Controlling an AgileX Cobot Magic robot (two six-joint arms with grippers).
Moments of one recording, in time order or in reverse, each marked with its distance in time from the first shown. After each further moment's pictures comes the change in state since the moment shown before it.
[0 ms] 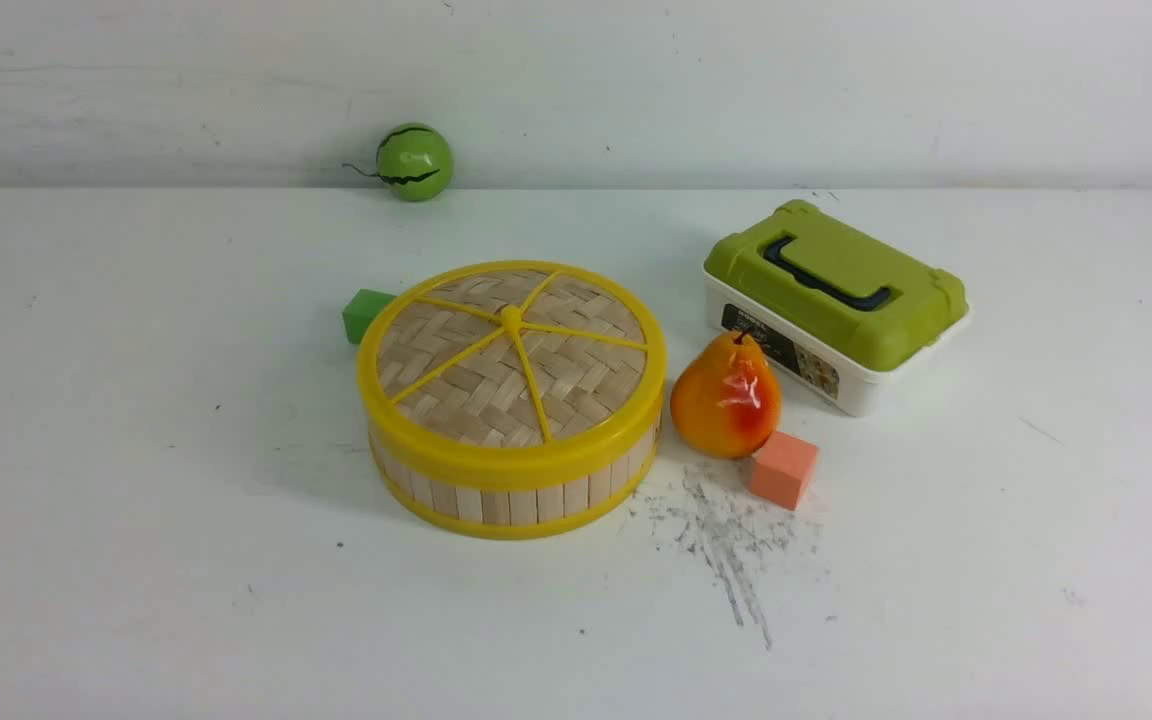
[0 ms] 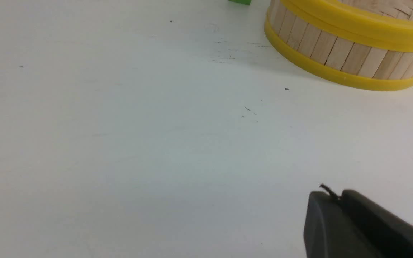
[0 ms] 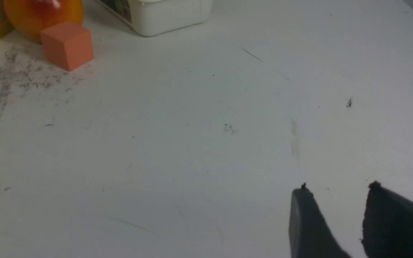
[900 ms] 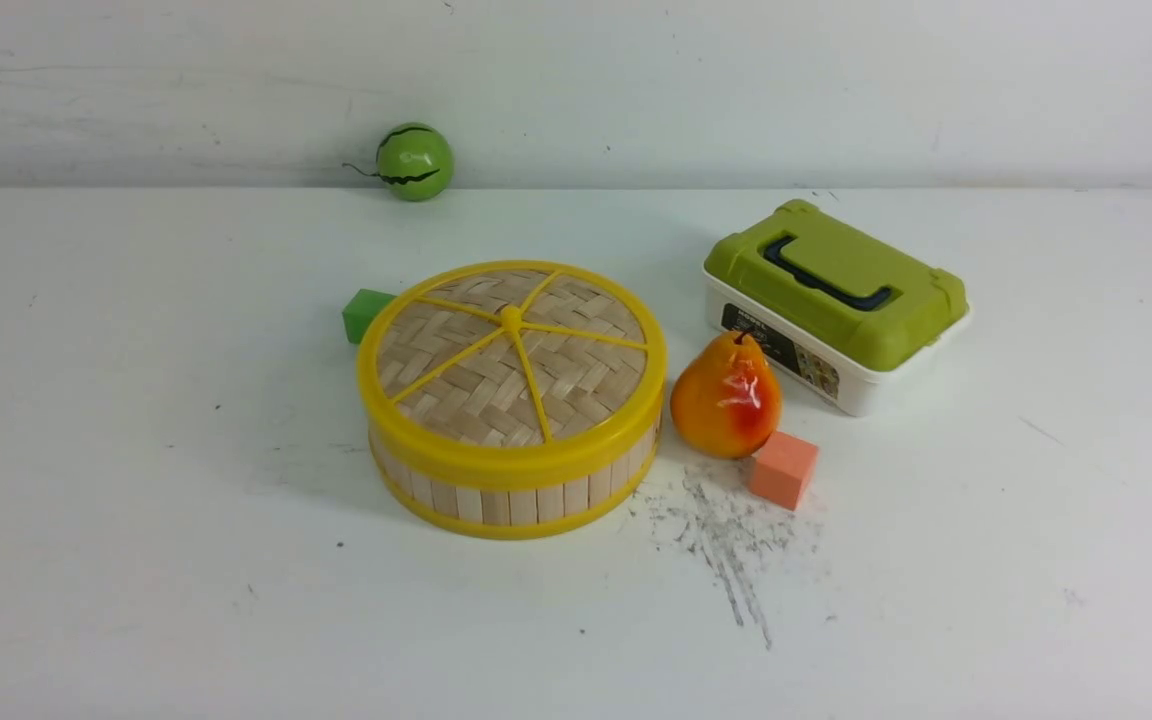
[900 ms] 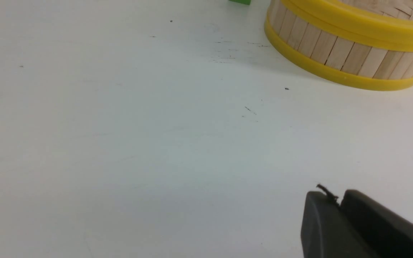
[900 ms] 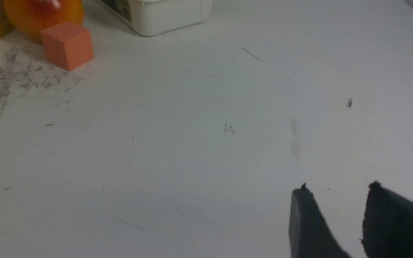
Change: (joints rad) right arm 0.000 0.000 0.000 0.000 0.000 0.000; left arm 0.000 0.000 0.000 0.000 0.000 0.000
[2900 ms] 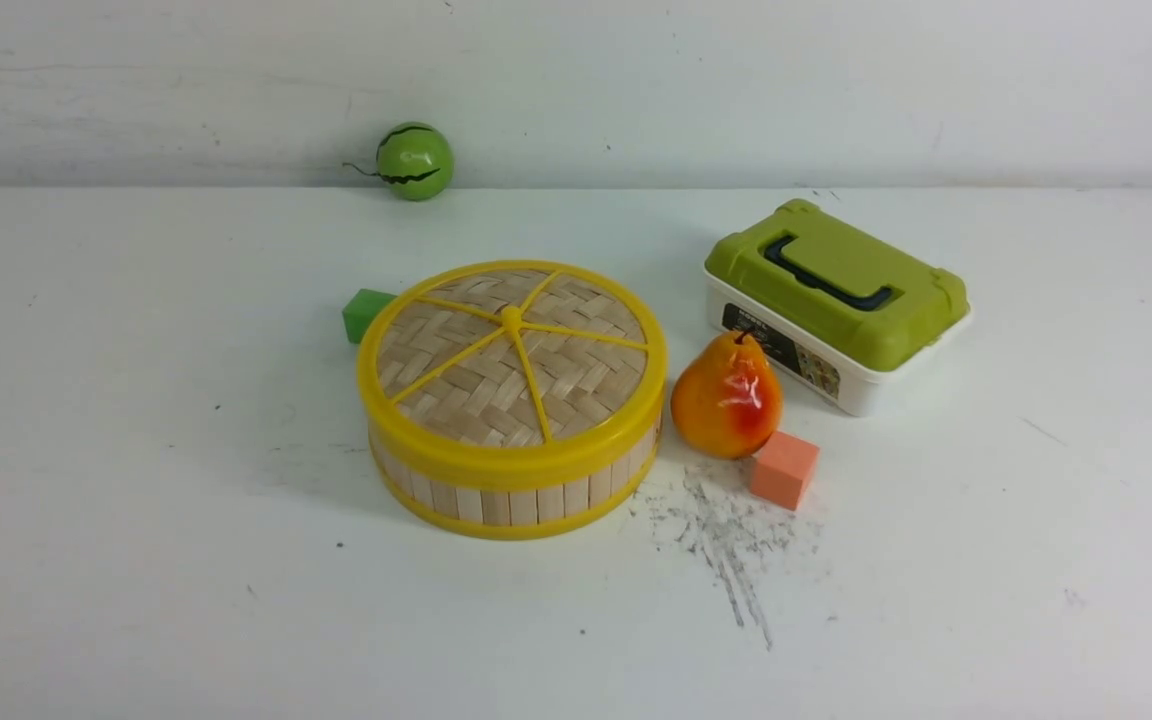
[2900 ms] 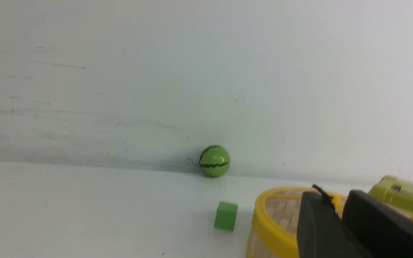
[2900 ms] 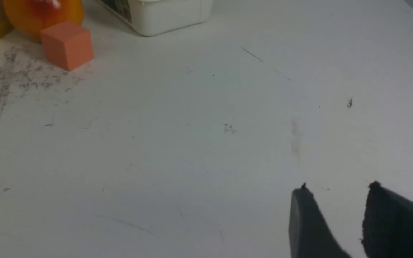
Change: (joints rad) right arm 0.000 0.000 0.000 0.000 0.000 0.000; left arm 0.000 0.000 0.000 -0.015 -0.596 -0.036
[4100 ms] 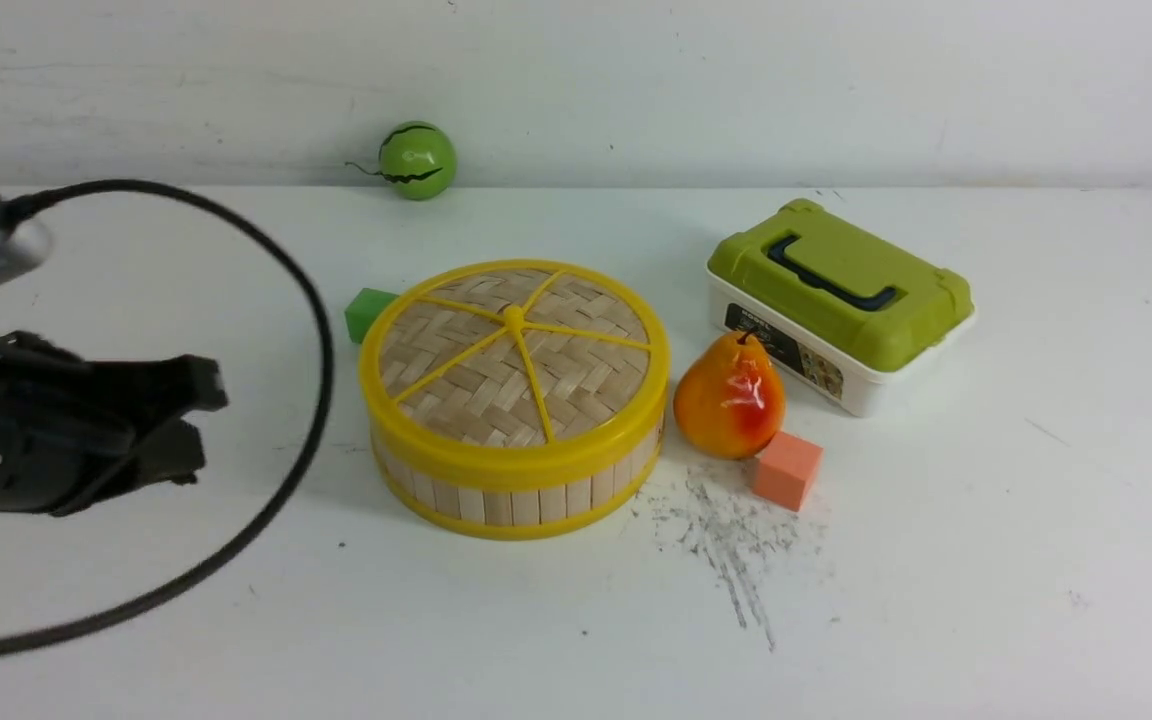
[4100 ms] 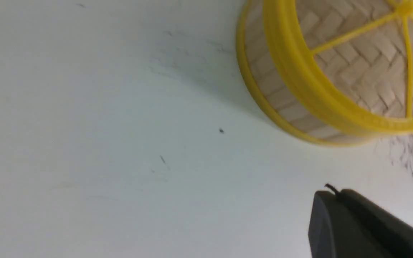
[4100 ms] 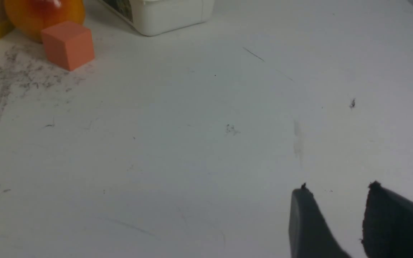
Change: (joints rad) right arm 0.000 0.000 0.000 0.000 0.000 0.000; left arm 0.000 1.213 -0.905 -0.240 0.824 -0.016
